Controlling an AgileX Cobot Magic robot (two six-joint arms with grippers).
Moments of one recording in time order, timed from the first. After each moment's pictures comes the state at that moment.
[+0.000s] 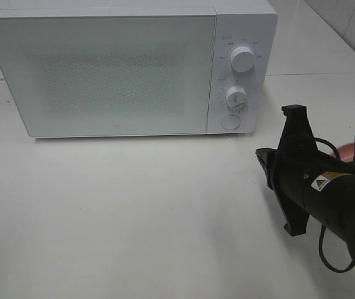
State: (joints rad) left arm 0.09 0.00 -0.50 -0.01 1.04 0.00; right arm 0.78 1.64 -0.32 0.76 -0.93 1.25
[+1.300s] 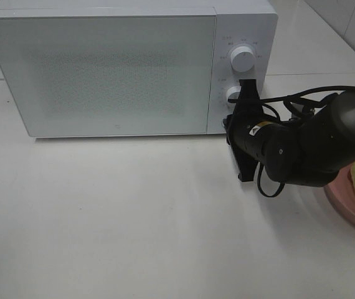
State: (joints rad) left arm 0.09 0.00 -0.50 -0.01 1.04 0.00; right arm 0.55 2.01 -0.77 0.55 -0.80 1.35
